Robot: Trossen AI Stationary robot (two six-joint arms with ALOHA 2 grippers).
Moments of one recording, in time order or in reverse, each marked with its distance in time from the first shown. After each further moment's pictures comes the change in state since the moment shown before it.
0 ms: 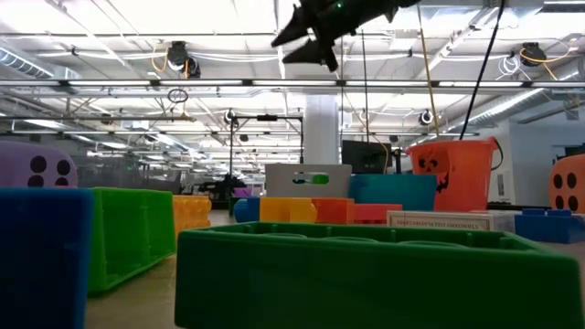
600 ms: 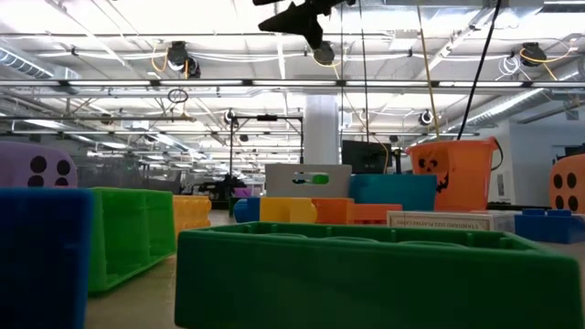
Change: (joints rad) left arm -0.184 0.000 0.000 -0.188 -0.138 -0.387; right arm 0.246 0.000 0.000 -0.091 -0.076 -0.067
